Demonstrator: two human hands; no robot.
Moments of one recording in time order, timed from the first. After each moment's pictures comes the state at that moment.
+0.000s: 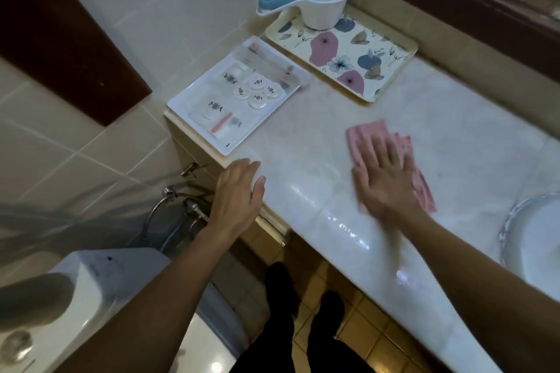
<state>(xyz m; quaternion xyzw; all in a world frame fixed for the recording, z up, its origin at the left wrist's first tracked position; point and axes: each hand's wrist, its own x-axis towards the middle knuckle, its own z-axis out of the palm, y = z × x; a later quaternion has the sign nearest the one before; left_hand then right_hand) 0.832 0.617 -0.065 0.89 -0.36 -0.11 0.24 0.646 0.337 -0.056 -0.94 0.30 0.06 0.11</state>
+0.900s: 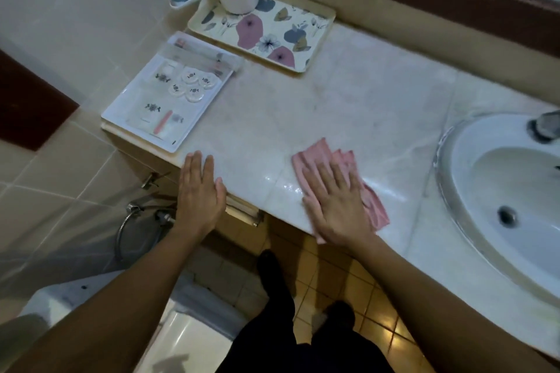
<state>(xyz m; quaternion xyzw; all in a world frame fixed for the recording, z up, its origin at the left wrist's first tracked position) 0.814 0.620 -0.080 0.90 -0.42 -0.06 0.14 0.552 0.448 -0.058 -0.94 0.33 0.05 0.11</state>
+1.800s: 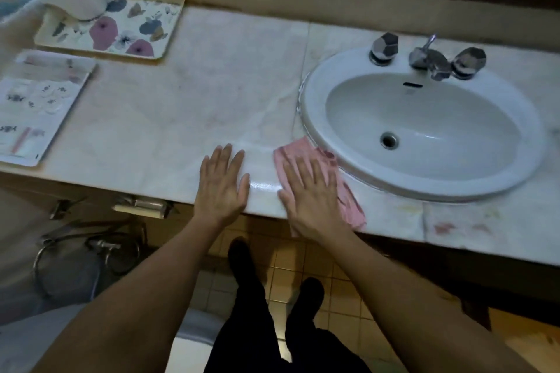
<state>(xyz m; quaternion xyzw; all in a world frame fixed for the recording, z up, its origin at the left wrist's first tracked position) 0.558 0.509 -0.076 0.78 -0.60 -0.09 0.11 0.336 0.449 -0.063 -0.86 0.48 0.00 0.18</state>
